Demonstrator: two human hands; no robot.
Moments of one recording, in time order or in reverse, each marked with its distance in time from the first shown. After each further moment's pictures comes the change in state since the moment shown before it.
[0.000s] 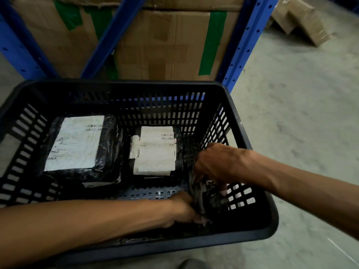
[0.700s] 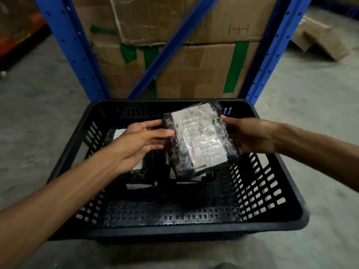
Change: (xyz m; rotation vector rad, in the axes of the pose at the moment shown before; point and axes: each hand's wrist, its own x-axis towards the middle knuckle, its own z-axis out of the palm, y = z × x) left_hand -0.138 0.010 -0.174 -0.793 0.344 0.427; right_hand 0.000 0.037 -0.044 2.066 0.250 0.392
